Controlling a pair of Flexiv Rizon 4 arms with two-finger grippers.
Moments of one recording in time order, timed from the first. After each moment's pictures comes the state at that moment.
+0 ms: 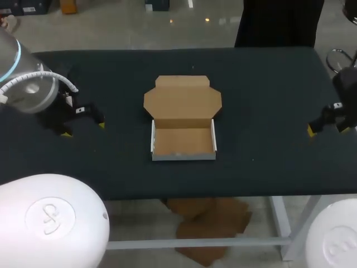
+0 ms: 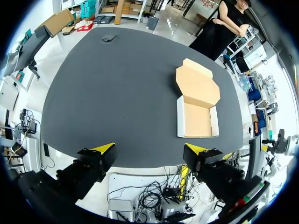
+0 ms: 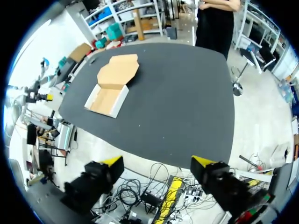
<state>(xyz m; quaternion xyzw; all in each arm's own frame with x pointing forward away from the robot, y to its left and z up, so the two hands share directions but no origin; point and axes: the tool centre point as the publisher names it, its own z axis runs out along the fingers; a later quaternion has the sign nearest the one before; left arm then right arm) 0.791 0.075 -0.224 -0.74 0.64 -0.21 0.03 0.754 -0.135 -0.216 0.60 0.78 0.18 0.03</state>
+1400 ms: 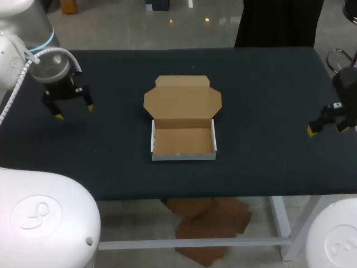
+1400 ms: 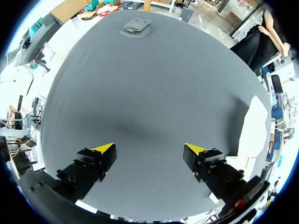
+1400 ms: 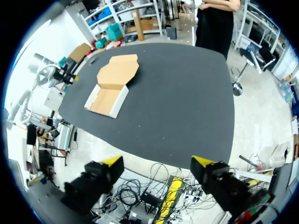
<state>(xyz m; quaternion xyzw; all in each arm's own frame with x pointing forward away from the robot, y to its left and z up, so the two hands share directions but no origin) 0.969 0.166 -0.338 -0.80 0.59 -0.10 0.04 0.754 -0.134 -0.216 0.60 0.78 0.17 0.03</state>
